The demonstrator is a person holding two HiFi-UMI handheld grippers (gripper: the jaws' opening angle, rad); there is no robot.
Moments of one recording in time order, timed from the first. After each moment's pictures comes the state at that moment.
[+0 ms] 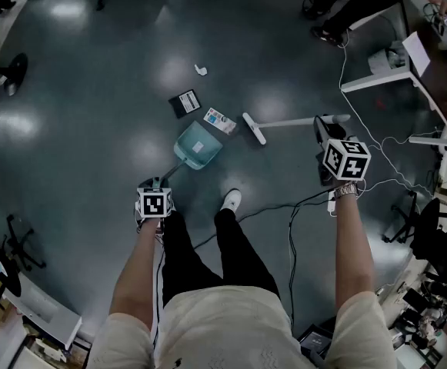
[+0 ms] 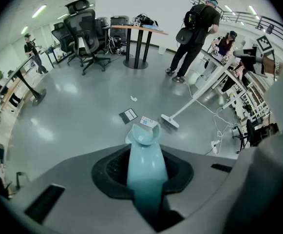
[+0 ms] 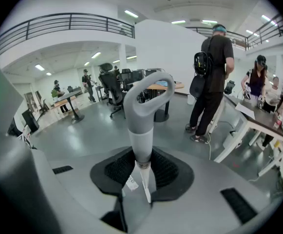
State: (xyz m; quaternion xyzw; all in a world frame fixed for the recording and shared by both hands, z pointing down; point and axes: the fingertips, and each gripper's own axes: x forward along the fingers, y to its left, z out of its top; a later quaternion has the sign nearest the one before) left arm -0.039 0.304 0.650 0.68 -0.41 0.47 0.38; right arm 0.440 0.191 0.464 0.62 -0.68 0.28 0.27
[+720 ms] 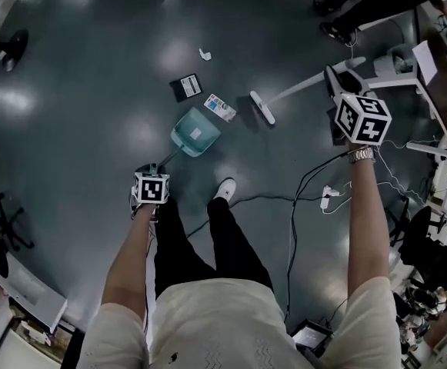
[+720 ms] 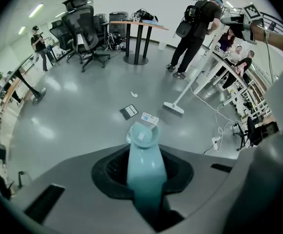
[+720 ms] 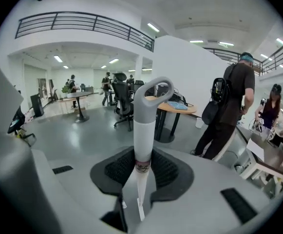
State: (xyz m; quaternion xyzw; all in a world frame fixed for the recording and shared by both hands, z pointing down) left arm -0.043 0.309 0.673 0.67 -0.41 0.48 0.39; right arm 0.410 0.073 0.386 0.60 -0.74 0.16 0.27
